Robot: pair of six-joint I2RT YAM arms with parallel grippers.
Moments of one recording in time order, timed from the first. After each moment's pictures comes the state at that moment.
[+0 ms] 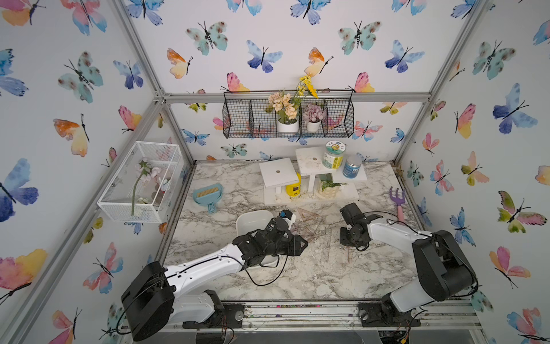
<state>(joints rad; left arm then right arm) -0.94 1.25 0.75 -0.16 0.18 -0.76 0.44 1.55 0.79 -0.58 0.13 0.51</state>
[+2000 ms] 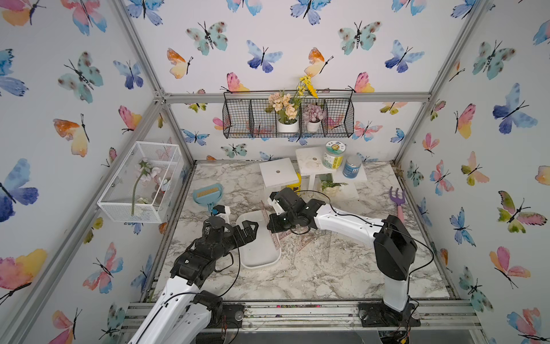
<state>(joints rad) -0.37 0.67 0.65 -0.56 0.17 -0.71 0.96 1.96 1.55 -0.49 -0.28 0.58</state>
